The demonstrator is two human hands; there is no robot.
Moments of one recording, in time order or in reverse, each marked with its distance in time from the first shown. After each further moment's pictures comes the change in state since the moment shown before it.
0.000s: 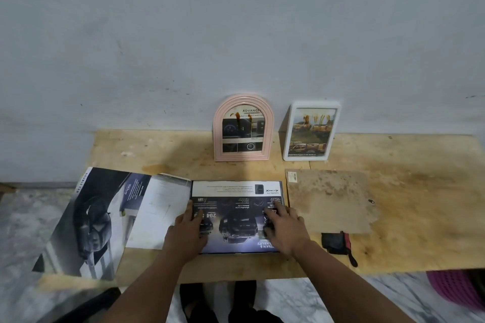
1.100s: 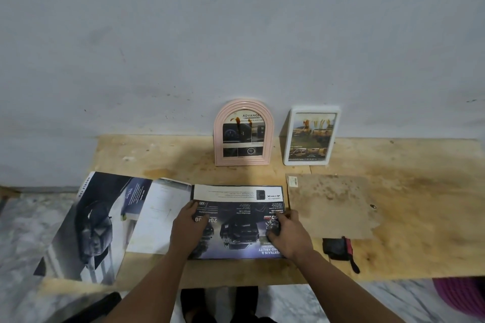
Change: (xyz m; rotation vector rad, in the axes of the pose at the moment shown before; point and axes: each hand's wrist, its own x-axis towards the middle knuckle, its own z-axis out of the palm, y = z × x) left_hand -0.001 0.028 -0.035 -0.727 0.237 -0.202; right_hand 0.000 0.006 0.007 0.373 0.099 0.153
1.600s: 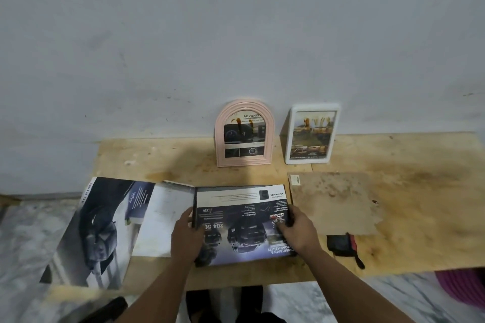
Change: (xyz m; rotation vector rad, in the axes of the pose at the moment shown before) left_hand -0.013 -0.014 -0.003 -0.198 0.070 -0.117; right_hand -0.002 -0.001 -0.007 0.387 0.134 0.097
